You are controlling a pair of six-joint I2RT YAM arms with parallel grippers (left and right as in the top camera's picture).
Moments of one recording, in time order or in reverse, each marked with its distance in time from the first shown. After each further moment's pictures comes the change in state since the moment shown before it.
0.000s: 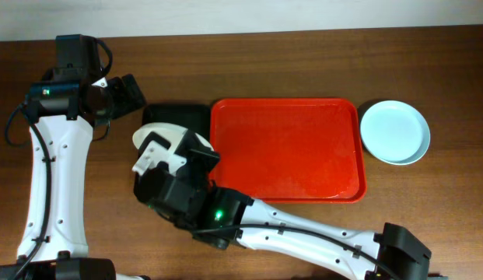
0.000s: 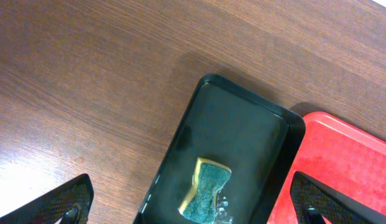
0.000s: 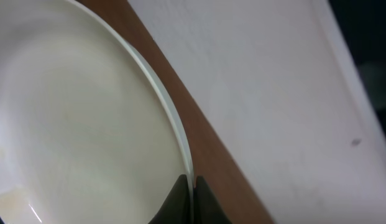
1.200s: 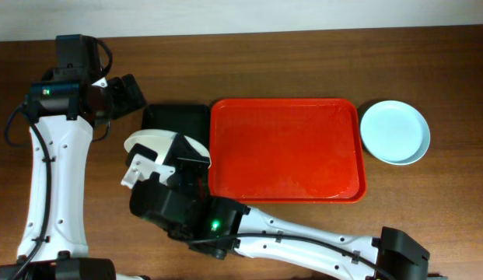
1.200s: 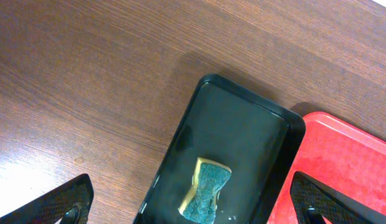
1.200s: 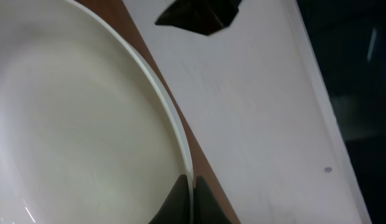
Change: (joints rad) left arm 0.000 0.000 0.000 0.000 0.000 0.000; right arm 0.035 0.000 0.000 0.083 0.031 -0.145
